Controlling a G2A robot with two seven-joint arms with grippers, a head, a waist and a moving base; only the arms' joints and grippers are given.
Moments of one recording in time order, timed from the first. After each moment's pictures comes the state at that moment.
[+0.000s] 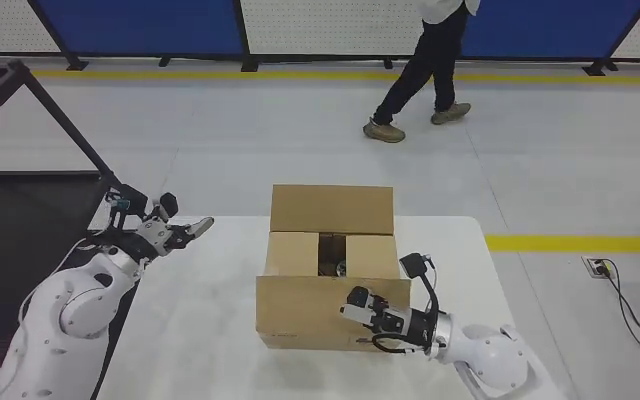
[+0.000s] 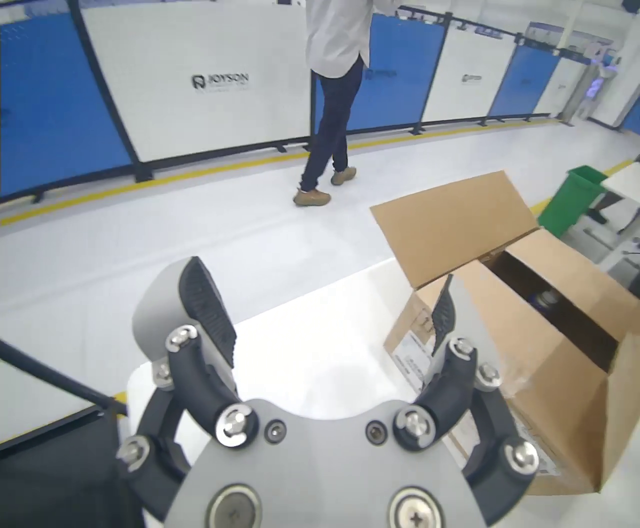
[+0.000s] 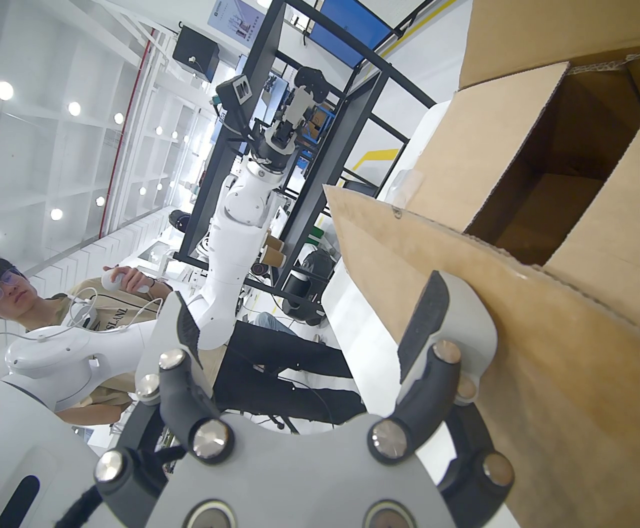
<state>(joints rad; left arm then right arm) 0.76 -1.01 -1.49 -1.28 0.76 -0.67 -0.32 -1.02 -1.14 1.18 -1.70 0.08 -0.31 0.74</state>
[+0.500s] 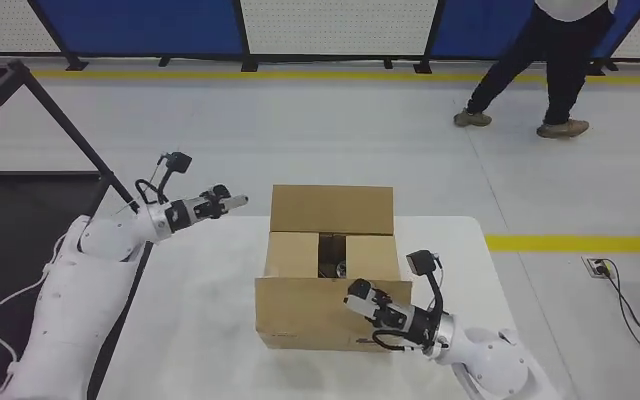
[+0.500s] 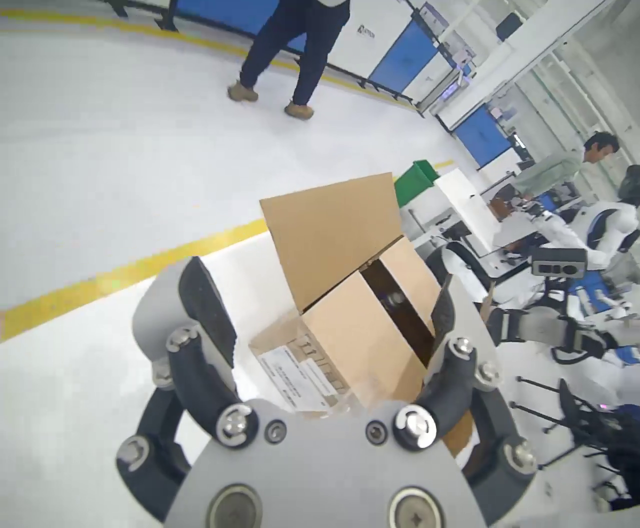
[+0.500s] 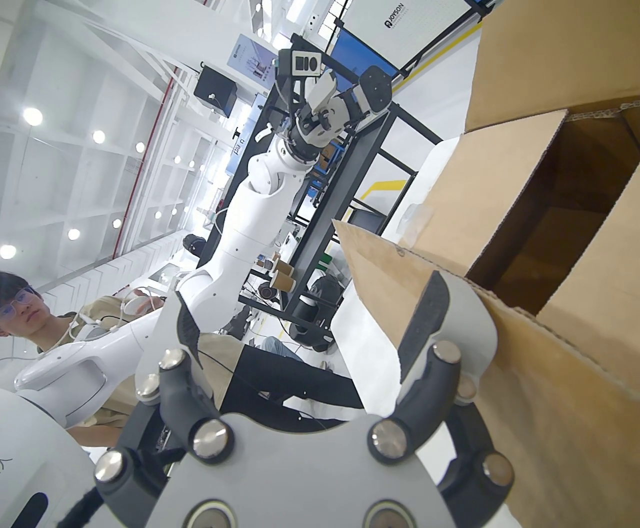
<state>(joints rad) 0.24 -1.12 -1.15 -0.68 0.06 -0.69 -0.96 -1.04 -1.14 1.18 -1.72 0.10 -0.33 0.65</state>
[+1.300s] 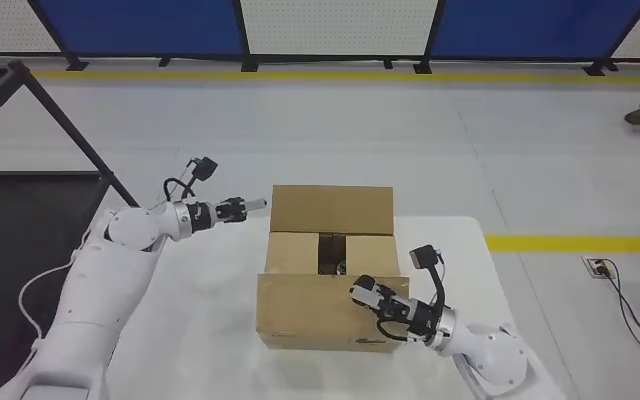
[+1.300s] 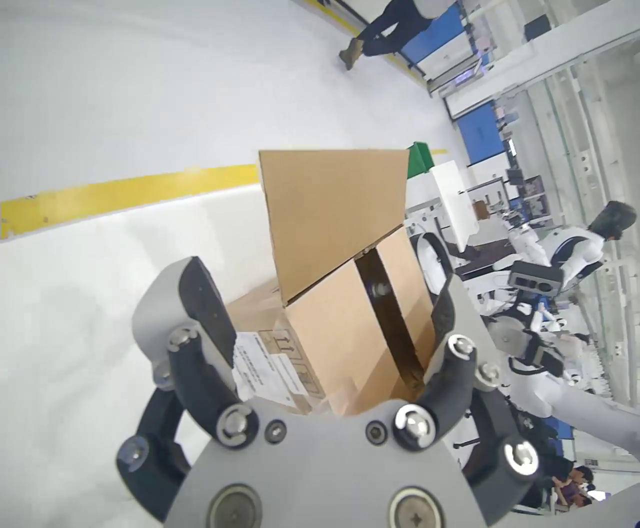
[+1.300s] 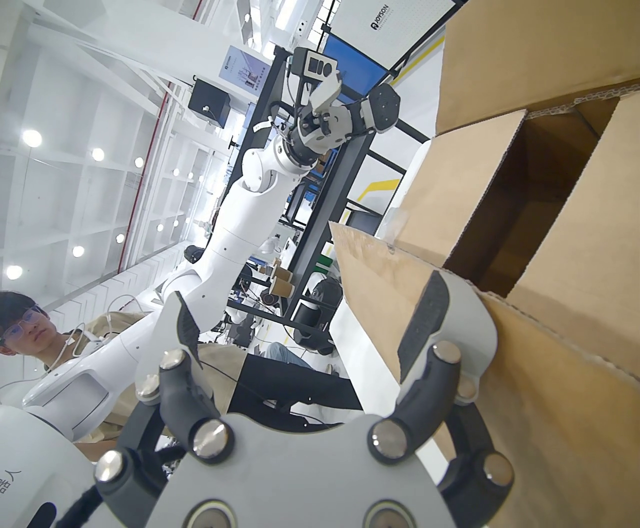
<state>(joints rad) 0.17 -1.19 -1.02 -0.56 0.04 -0.59 -0.97 -1.01 -1.15 1.19 -1.66 0.13 -0.31 0.68</state>
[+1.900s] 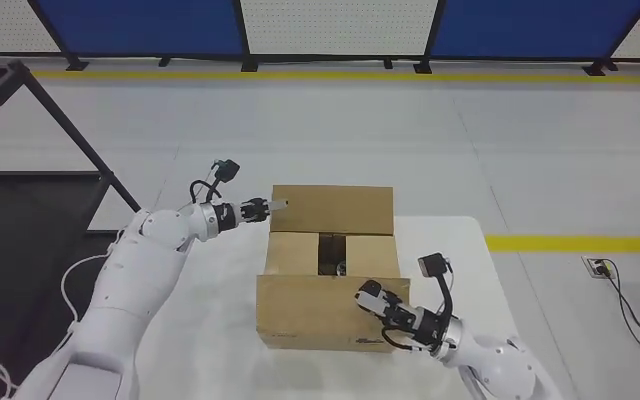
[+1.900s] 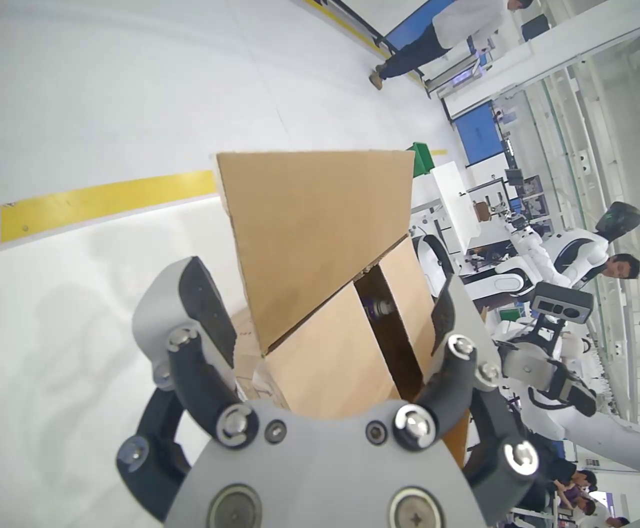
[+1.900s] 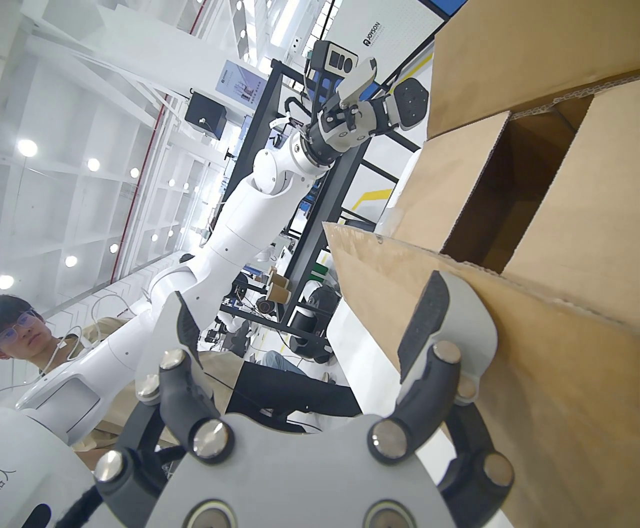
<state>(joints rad) 0.09 -1.31 -0.90 -0.35 0.01 -0.65 -0.85 -1.10 -1.14 1.23 -1.73 0.09 -0.30 0.64</state>
